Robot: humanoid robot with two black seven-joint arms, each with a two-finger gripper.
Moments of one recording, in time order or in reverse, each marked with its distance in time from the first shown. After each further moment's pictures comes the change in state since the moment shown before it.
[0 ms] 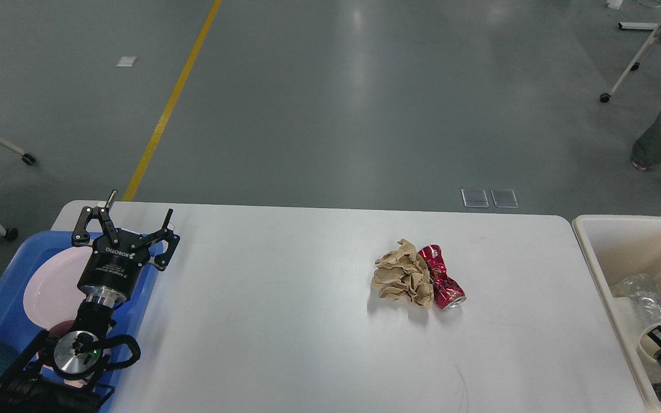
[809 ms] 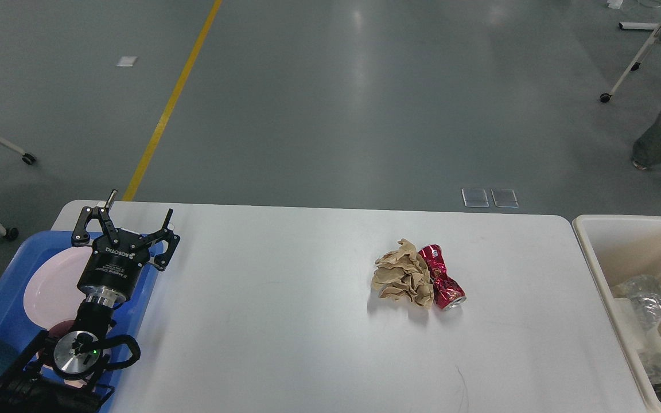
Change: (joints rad) left arm 0.000 0.000 0.000 0.000 0.000 0.000 0.000; right arm 0.176 -0.151 -0.012 0.208 0.001 0.129 0.001
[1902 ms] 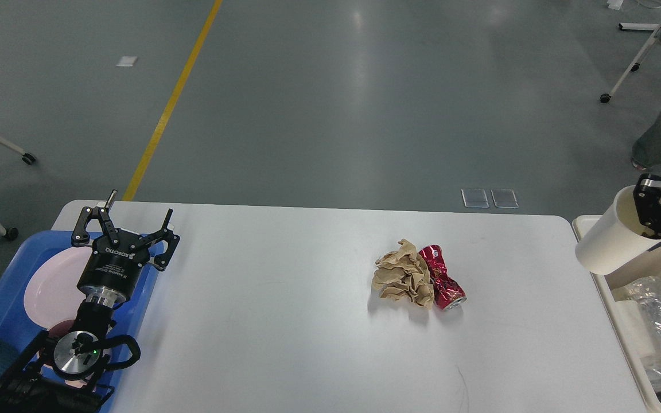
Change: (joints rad) left arm 0.000 0.000 0.000 0.000 0.000 0.000 0.000; right arm 1.779 0.072 -0.843 1.414 -0.006 0.412 -0.002
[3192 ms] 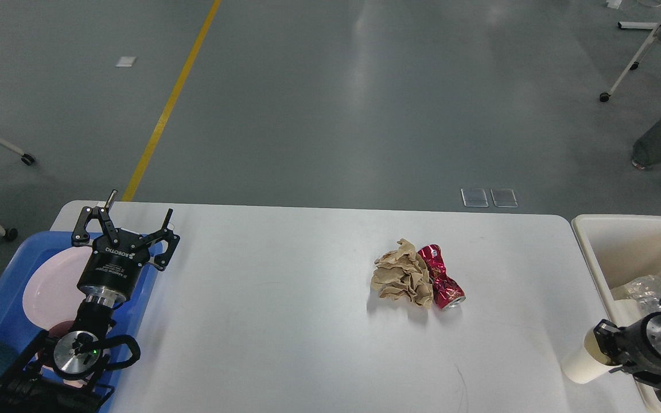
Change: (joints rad) left arm 0.000 0.000 0.000 0.000 0.000 0.001 0.000; right arm -1.125 -0.219 0.592 -0.453 -0.114 -0.375 0.001
